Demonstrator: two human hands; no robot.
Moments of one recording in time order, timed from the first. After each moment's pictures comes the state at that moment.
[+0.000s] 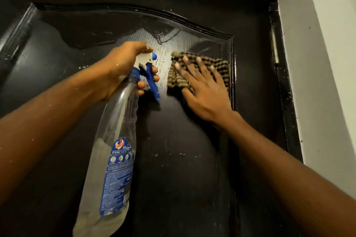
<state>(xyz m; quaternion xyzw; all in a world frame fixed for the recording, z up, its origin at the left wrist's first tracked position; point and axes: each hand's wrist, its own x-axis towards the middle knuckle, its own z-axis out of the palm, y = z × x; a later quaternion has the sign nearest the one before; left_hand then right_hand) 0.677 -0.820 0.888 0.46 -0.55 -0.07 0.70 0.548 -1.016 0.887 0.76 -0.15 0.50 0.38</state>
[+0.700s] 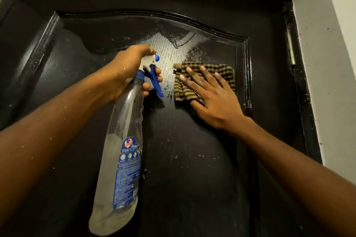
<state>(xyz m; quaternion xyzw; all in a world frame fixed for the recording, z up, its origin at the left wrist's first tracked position) 0.701 -0.798 0.888 0.44 -0.54 -0.06 0.72 0.559 -1.010 0.878 0.77 -0.12 0.47 0.41</state>
